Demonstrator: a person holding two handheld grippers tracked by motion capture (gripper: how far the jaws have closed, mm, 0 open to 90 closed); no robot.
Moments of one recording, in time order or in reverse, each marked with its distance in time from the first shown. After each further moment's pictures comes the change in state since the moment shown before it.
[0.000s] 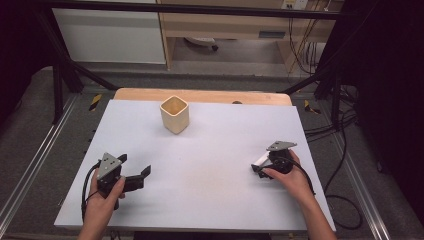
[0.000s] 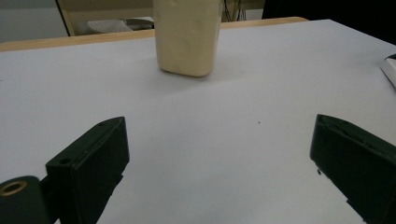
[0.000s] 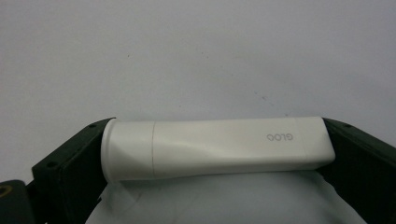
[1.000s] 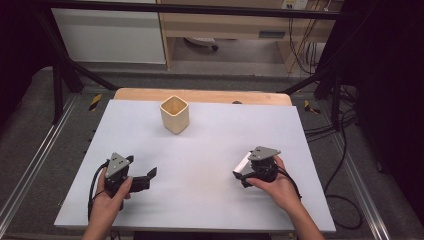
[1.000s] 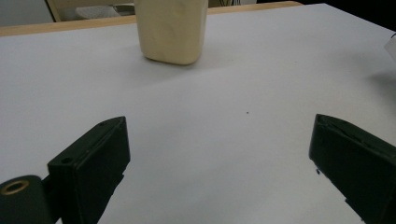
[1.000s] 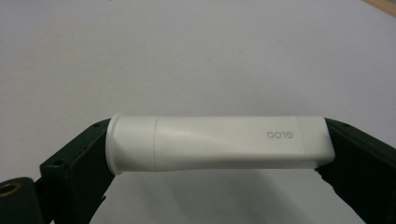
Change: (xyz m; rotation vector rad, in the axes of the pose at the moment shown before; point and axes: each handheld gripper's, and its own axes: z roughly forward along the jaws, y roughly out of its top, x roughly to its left) left arm -0.013 0.000 0.013 0.057 -0.029 0.005; right arm 0.075 0.029 -0.010 -0.111 0.094 -0.199
